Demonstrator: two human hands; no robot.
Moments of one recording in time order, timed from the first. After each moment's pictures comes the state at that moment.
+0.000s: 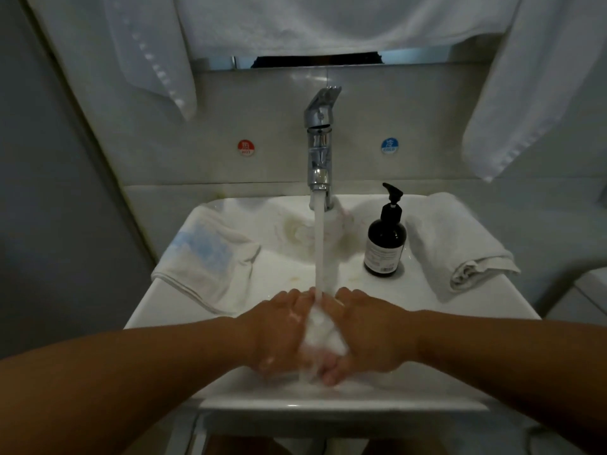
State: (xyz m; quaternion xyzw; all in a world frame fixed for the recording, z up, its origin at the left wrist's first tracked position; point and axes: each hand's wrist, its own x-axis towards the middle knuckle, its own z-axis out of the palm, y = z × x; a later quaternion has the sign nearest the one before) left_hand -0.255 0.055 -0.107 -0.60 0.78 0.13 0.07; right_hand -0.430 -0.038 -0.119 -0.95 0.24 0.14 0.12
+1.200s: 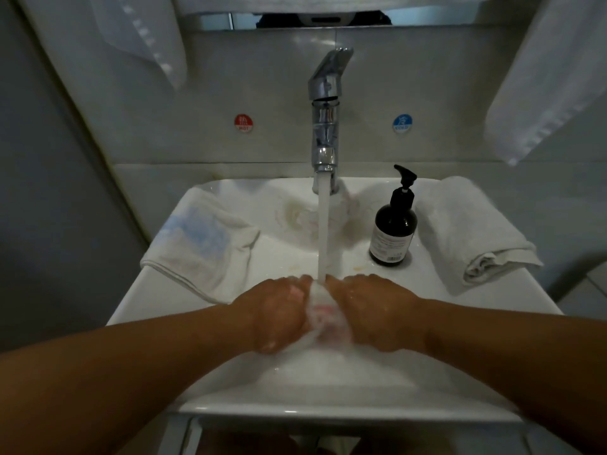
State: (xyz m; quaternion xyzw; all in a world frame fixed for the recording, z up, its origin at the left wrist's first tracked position) left_hand -0.239 0.033 -0.127 -0.63 0.77 0.09 0.03; right_hand -0.417 -0.057 -0.136 -0.96 0.27 0.07 0.07
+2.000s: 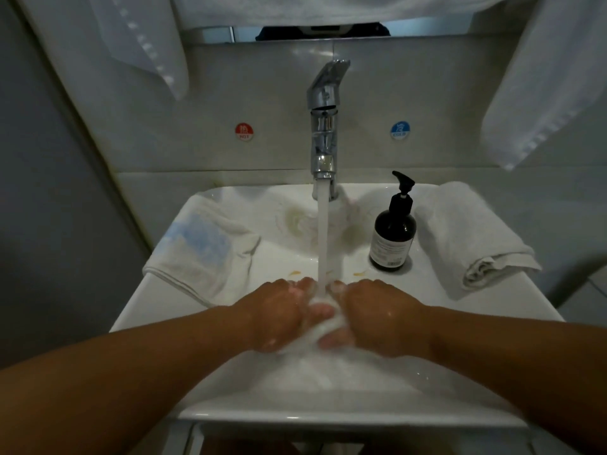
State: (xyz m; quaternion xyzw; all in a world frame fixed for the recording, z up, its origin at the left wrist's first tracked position) left_hand -0.242 0.028 -0.121 -0.68 0.72 0.15 0.02; right_hand -0.422 -0.051 -0.124 -0.95 0.28 0.05 0.13
